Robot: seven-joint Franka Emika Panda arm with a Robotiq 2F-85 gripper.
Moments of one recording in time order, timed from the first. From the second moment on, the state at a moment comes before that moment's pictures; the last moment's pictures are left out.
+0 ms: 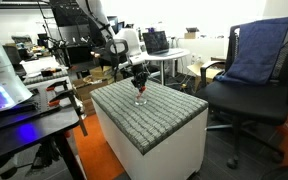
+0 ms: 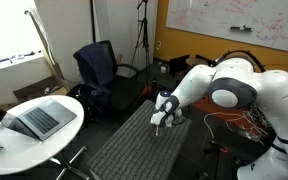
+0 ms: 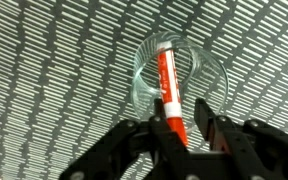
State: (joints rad) arm 0.06 0.84 -0.23 -2.02 0.41 2.93 0.69
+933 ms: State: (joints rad) arm 0.09 0.83 -0.24 -2.02 0.41 2.94 0.69
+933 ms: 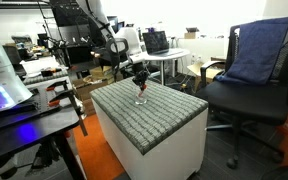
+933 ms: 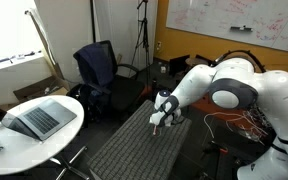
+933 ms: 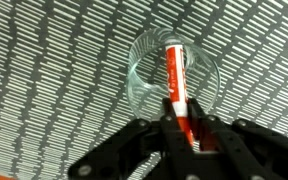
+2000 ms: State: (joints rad) arm 0.21 0.59 -0.38 -2.27 0.41 3.09 0.70
